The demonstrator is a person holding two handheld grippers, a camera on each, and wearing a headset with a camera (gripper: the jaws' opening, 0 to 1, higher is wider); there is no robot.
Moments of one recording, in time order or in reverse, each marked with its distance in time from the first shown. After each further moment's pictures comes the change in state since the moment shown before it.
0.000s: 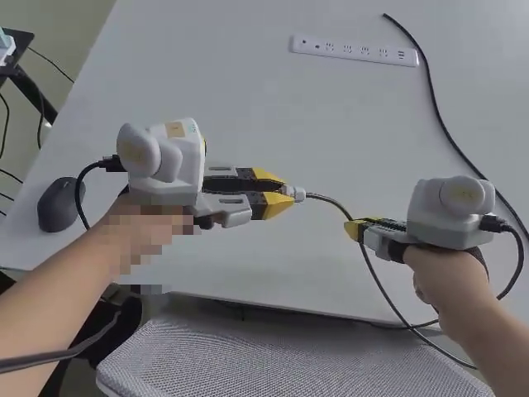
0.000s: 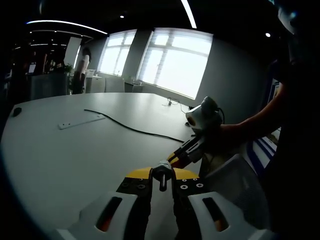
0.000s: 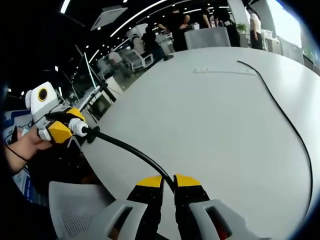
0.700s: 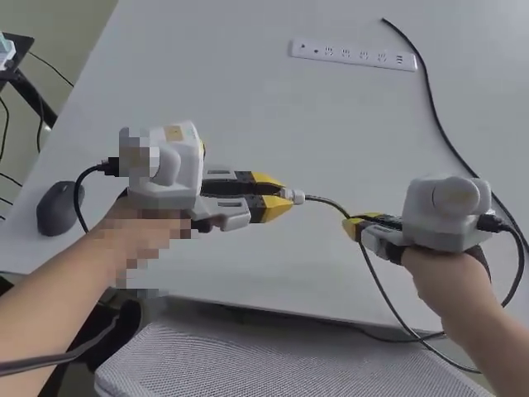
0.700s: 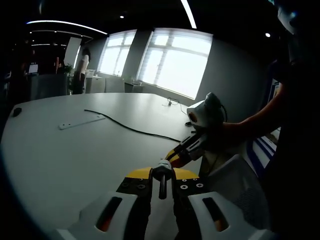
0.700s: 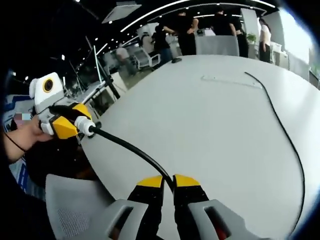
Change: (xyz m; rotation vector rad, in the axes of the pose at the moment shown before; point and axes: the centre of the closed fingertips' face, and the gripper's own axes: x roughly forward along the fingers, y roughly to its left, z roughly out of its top) left arm -0.001 0.000 0.000 0.000 -0.001 0.000; right arm 0.000 0.003 0.005 -0.021 0.010 -0.002
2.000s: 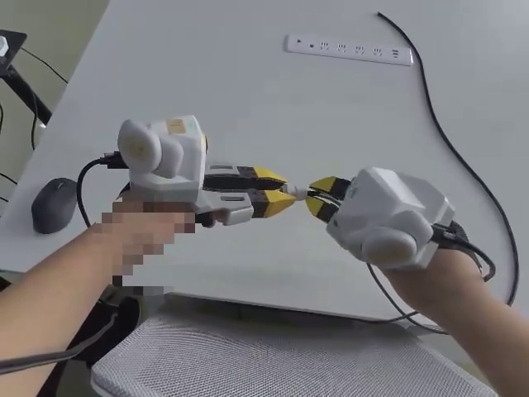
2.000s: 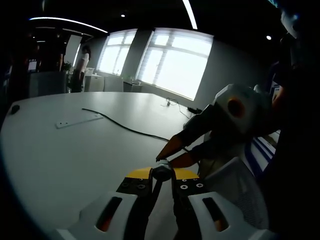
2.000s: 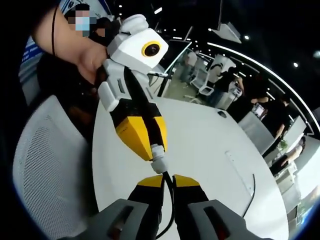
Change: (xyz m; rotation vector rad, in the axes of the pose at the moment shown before) left arm 0.009 -0.002 0.003 -0.018 -0.002 -0.016; right arm -0.017 0.085 0.053 -0.968 -0.153 -0.004
